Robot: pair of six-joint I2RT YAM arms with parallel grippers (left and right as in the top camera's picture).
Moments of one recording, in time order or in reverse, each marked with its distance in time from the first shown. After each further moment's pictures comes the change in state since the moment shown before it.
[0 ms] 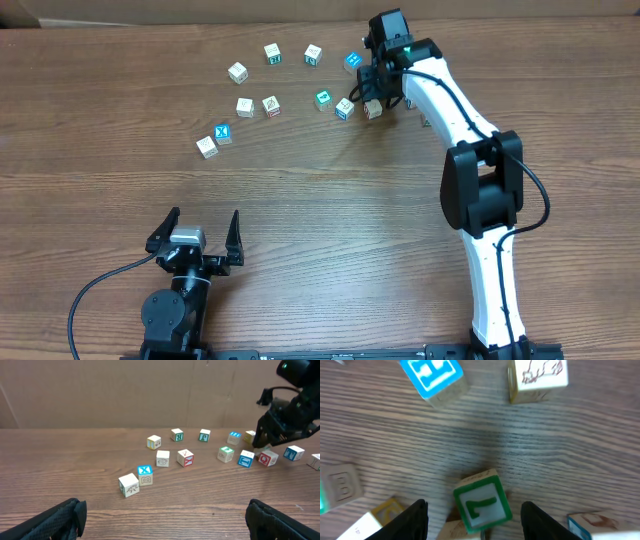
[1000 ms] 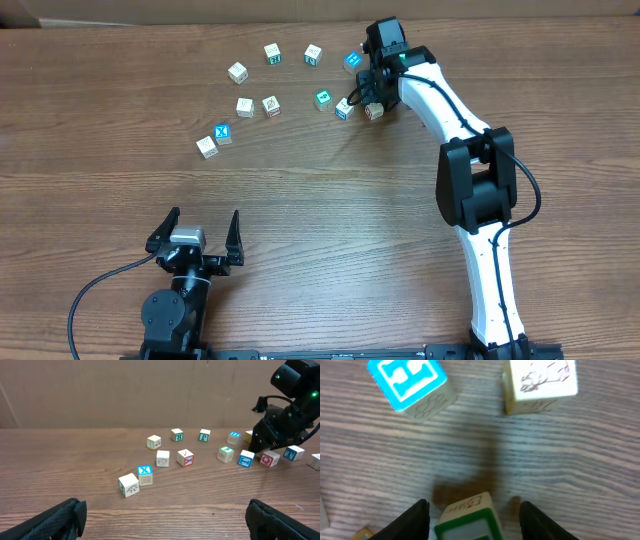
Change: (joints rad) left arm 0.000 0.000 0.000 0.000 0.000 0.000; right arm -0.006 0.048 0.000 0.074 0.023 -0.006
